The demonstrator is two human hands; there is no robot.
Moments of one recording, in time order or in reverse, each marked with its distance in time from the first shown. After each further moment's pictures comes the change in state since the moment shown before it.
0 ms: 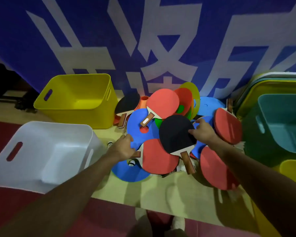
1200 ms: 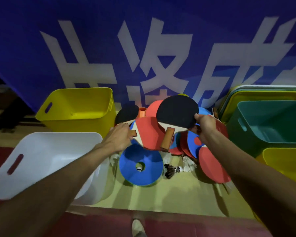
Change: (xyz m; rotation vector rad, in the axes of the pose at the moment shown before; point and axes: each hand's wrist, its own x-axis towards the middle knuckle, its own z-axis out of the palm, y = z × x) left_hand -0.034 -0.001 -0.085 0.282 0.289 0.338; right_hand -0.097 -0.085 -0.030 1.111 0.272 0.151
